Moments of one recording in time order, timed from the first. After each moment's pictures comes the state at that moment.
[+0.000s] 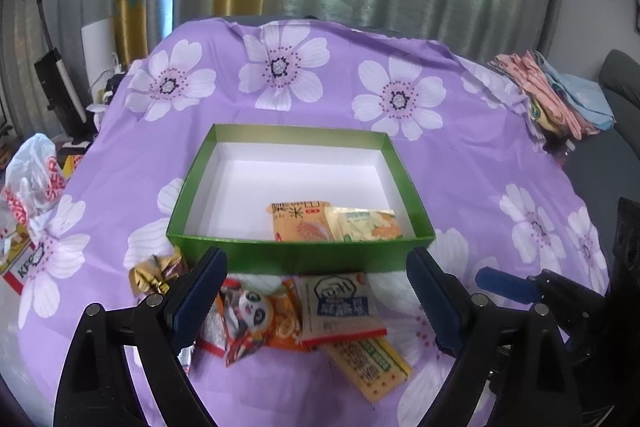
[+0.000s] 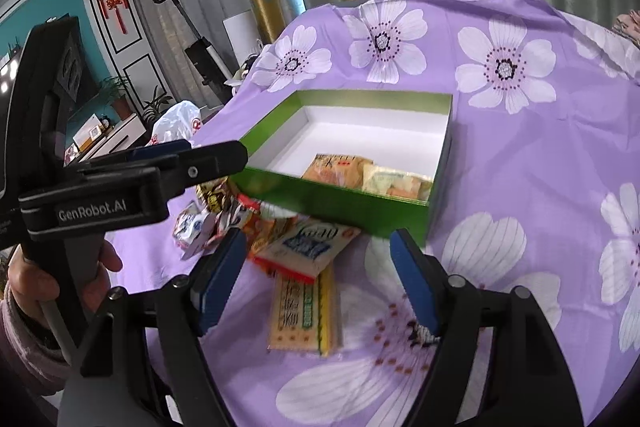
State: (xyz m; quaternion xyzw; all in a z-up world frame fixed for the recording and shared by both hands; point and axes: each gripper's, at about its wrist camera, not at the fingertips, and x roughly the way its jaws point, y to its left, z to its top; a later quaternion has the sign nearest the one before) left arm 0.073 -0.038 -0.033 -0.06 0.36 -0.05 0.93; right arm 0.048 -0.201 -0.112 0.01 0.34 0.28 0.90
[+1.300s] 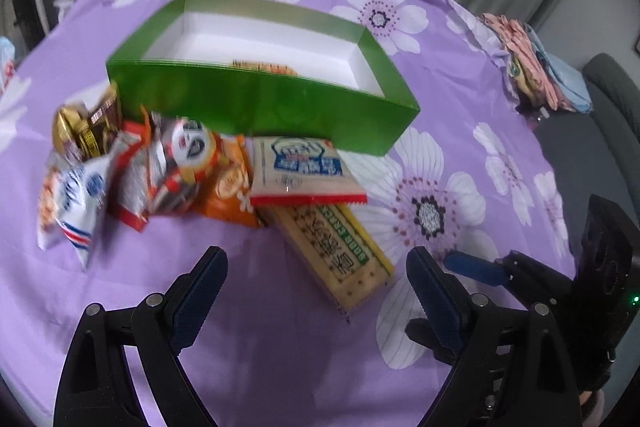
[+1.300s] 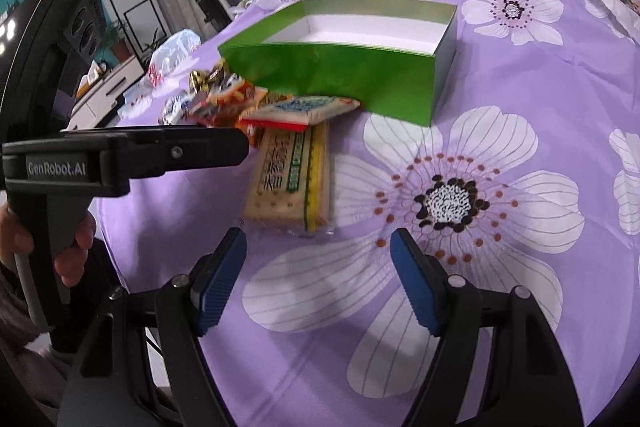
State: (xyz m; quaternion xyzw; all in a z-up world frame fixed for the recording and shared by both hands) left arm 0.039 -0.042 -0.123 -0.14 0.46 -0.13 0.87; right arm 0.012 -0.210 -0.185 -0.06 0.41 0.29 0.86
